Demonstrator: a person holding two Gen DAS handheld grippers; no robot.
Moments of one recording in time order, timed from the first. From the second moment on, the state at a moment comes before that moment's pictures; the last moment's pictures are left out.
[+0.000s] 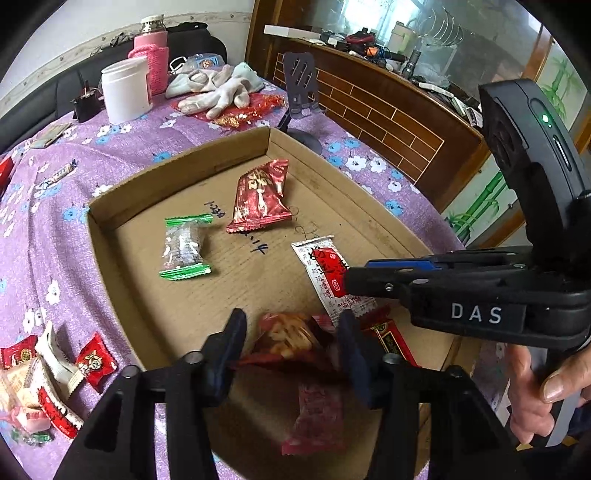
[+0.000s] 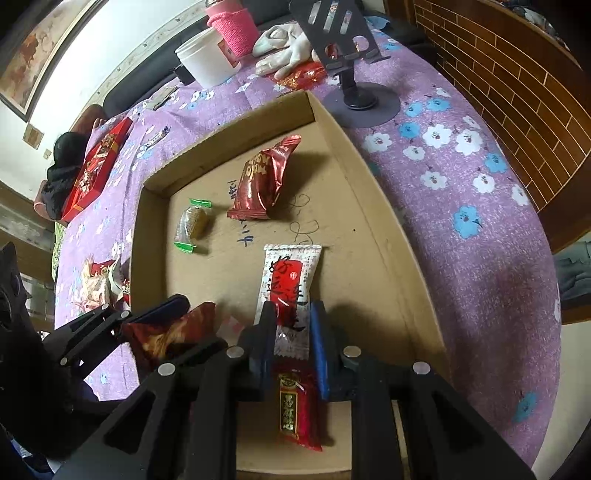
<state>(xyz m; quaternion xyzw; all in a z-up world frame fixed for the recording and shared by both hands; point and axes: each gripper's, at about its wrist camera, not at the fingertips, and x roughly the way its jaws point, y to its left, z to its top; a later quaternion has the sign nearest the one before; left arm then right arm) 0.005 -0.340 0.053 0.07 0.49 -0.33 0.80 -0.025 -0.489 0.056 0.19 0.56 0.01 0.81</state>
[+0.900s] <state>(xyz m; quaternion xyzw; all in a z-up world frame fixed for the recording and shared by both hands) -0.022 -0.254 0.101 0.08 0.42 -0.30 0.85 -0.046 -0.402 0.106 0.17 0.53 0.04 0.83</state>
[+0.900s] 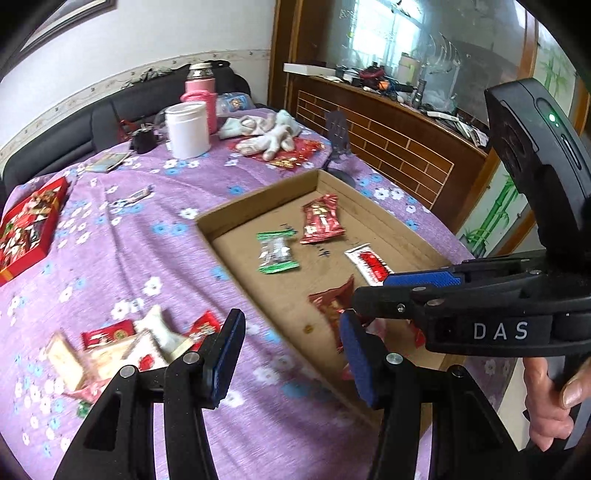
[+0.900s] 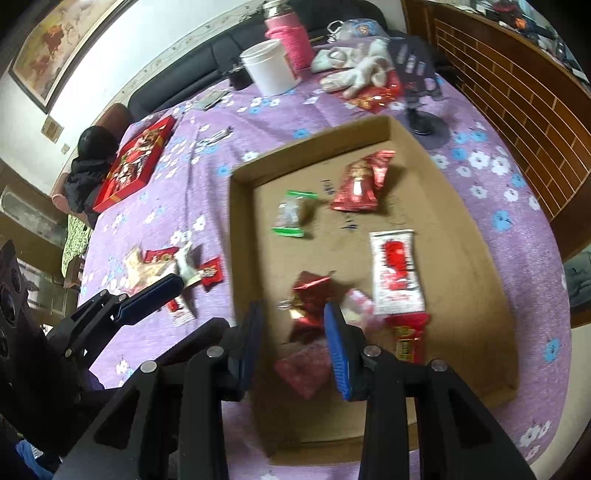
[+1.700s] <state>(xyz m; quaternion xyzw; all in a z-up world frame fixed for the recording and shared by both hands) 0.042 -0.037 0.078 -0.10 0.48 -0.11 0.86 -0.031 -0.301 0.096 0.15 0.55 0.09 0.82</state>
